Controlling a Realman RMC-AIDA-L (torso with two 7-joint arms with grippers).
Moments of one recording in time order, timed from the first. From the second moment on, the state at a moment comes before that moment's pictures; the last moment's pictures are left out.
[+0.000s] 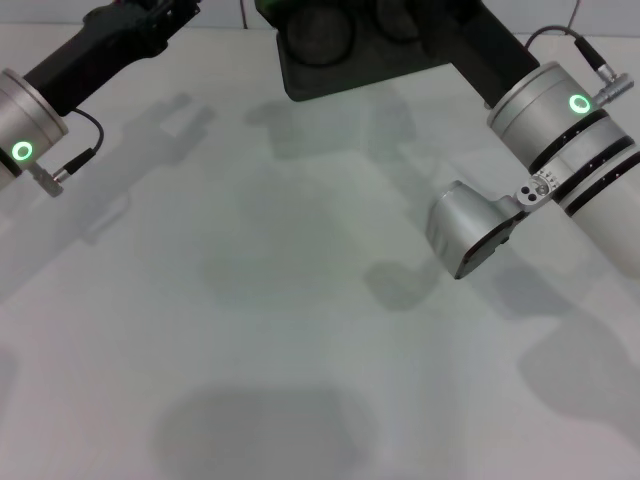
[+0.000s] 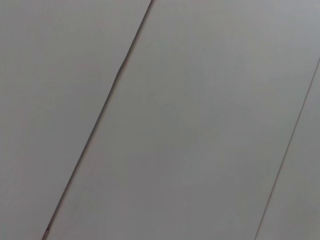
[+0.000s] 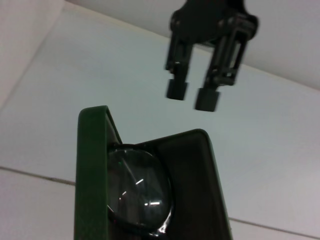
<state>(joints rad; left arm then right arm) -0.72 -2.05 2.84 -0.31 -0.94 1.49 -1.18 0.57 2.03 -2.34 -0.80 -2.43 0.87 1.27</state>
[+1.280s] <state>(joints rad) -0.70 -2.05 2.84 -0.31 -0.96 1.48 -1.18 0.59 2.03 -2.35 -0.75 -2.48 0.96 1.40</state>
